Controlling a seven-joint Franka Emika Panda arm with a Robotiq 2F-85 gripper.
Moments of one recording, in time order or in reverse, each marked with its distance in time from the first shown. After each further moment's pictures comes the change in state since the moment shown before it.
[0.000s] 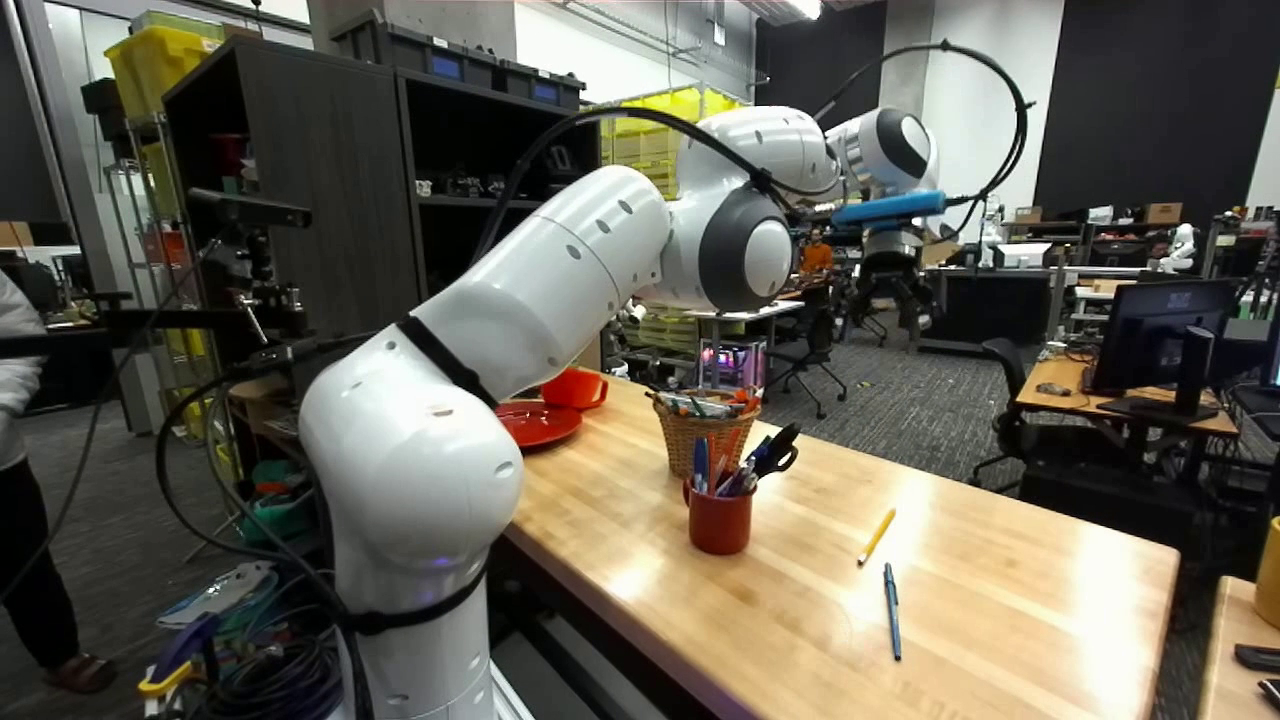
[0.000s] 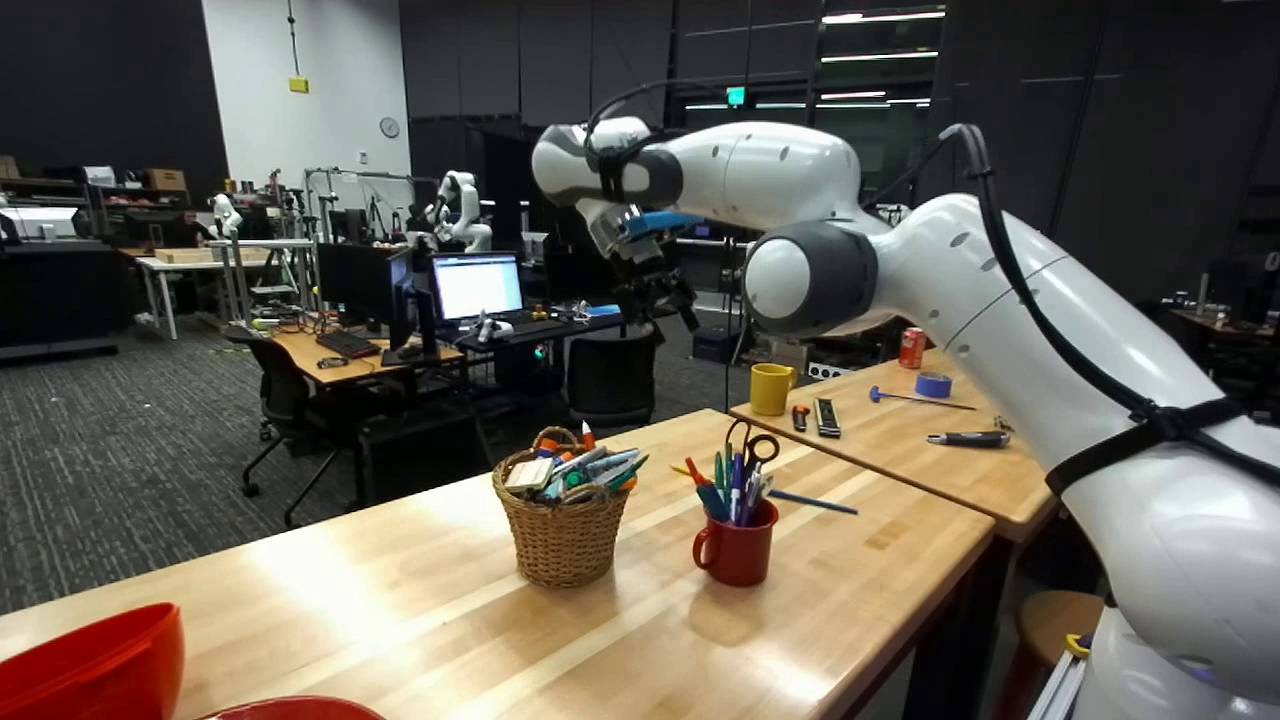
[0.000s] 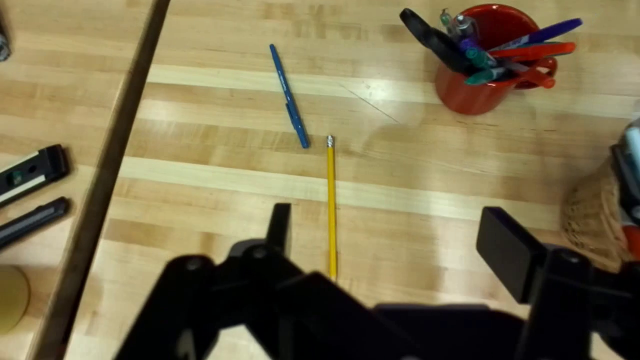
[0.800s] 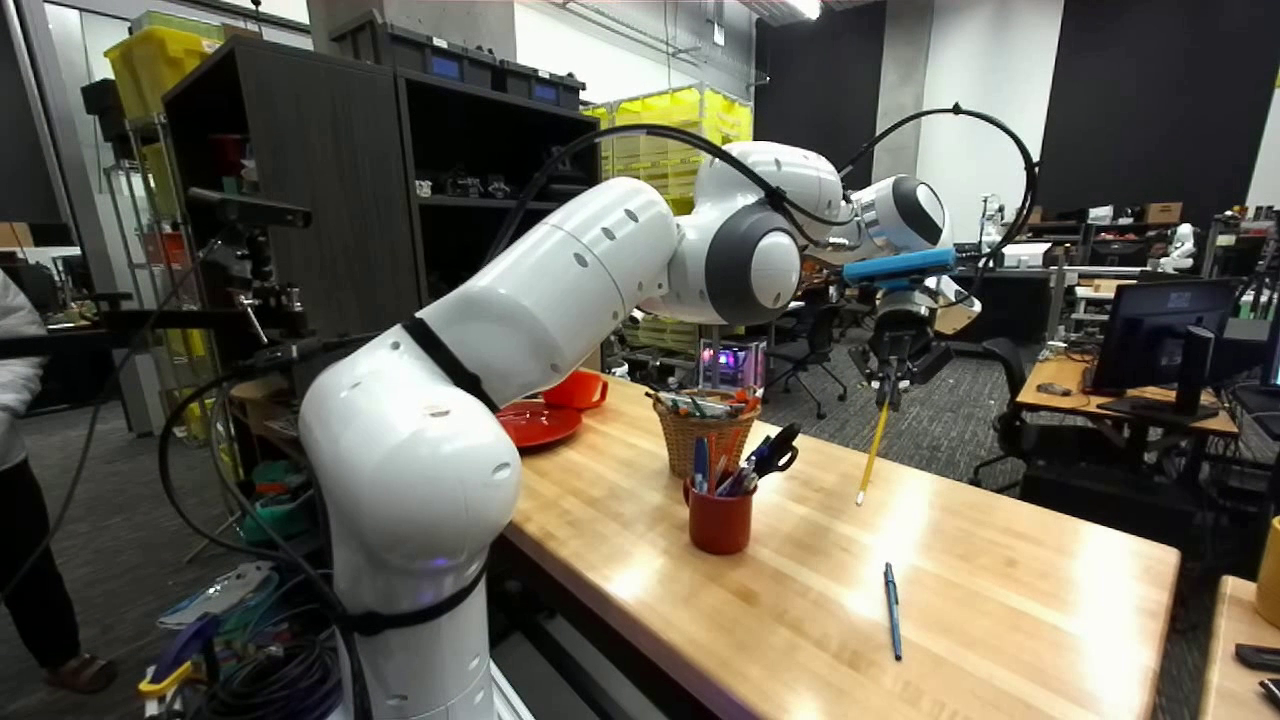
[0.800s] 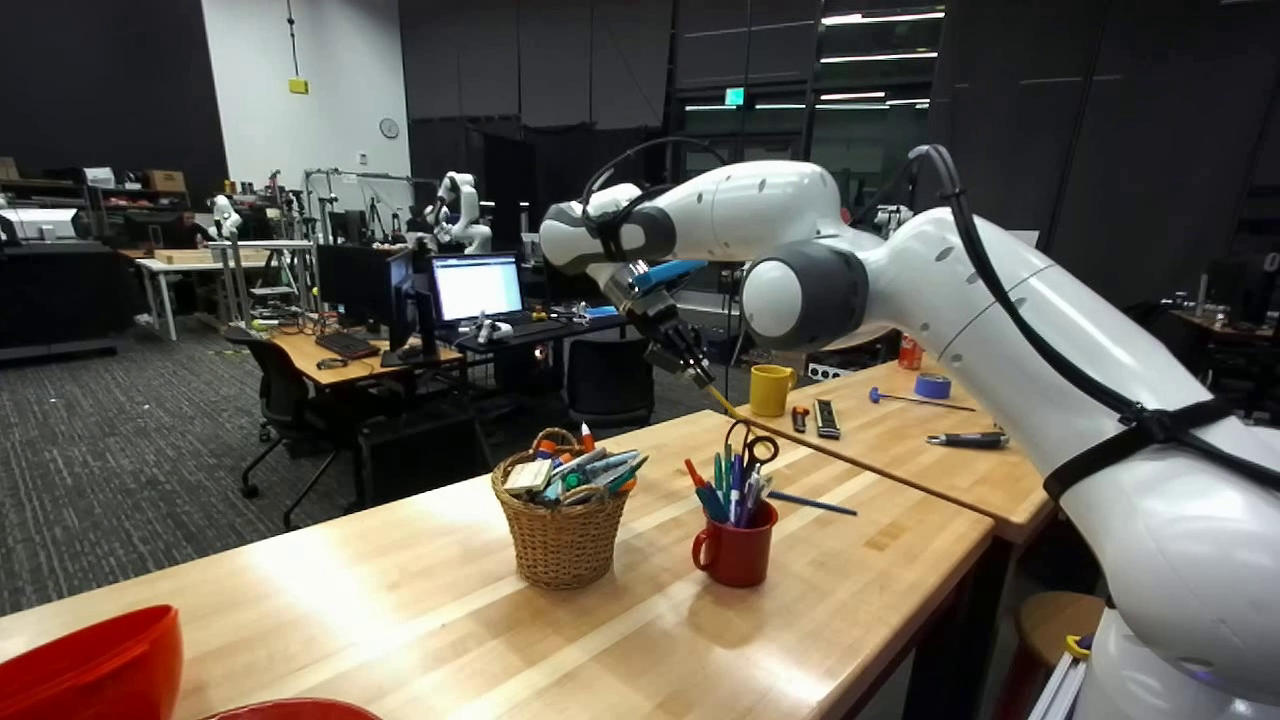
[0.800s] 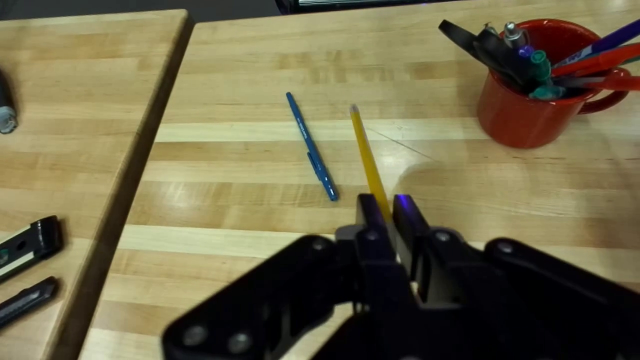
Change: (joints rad) arm -0.011 0.053 -0.053 -0.154 -0.042 0.003 0.038
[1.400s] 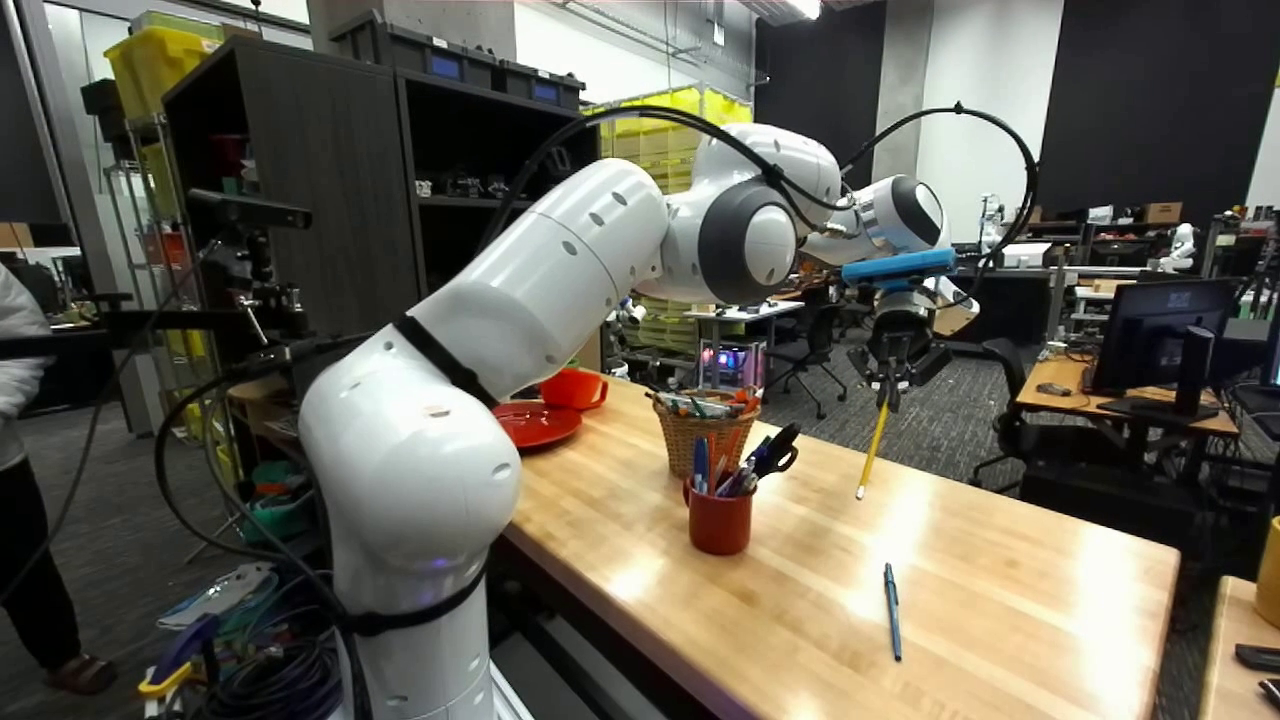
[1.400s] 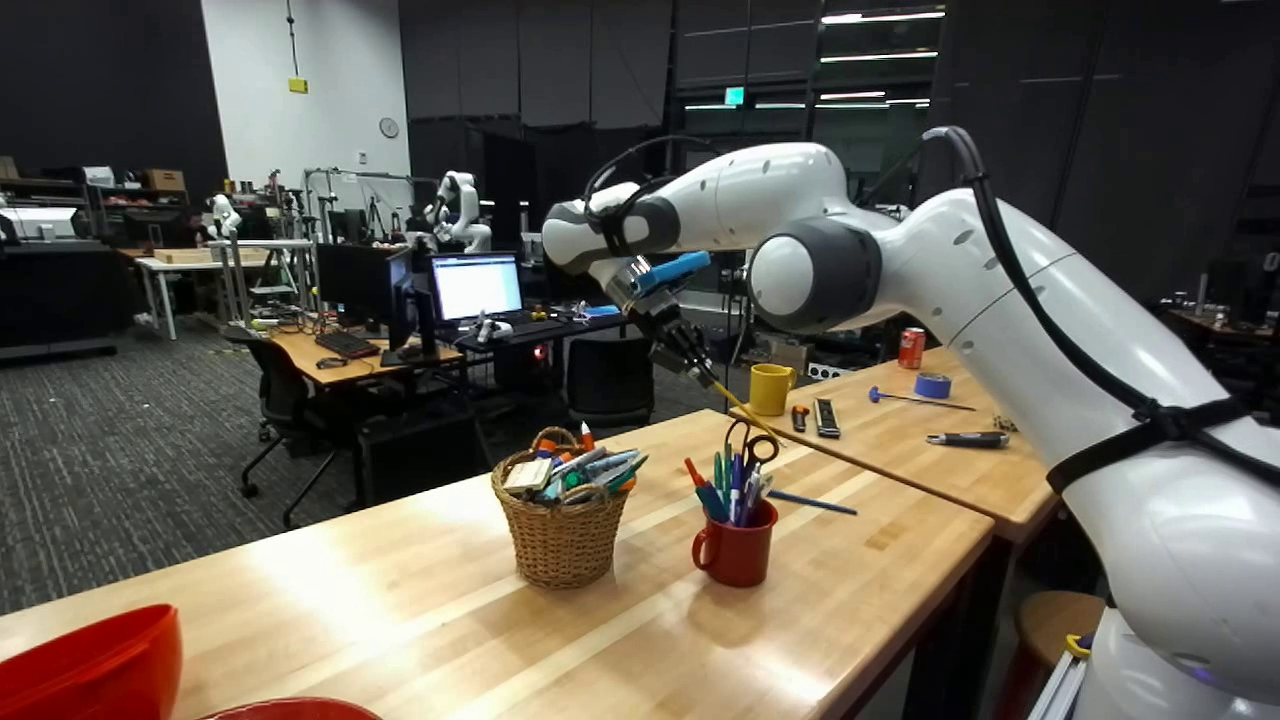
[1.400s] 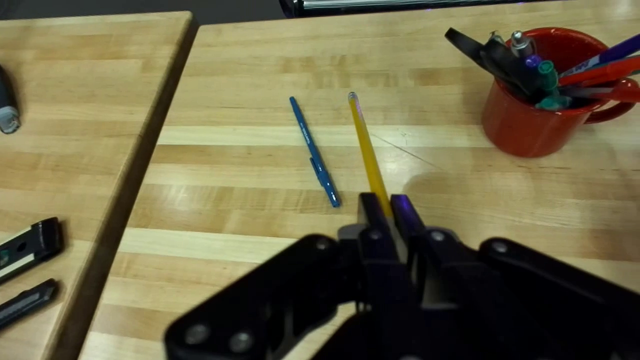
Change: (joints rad) arm 0.001 -0.067 0.000 -0.121 -0.001 0.049 0.000
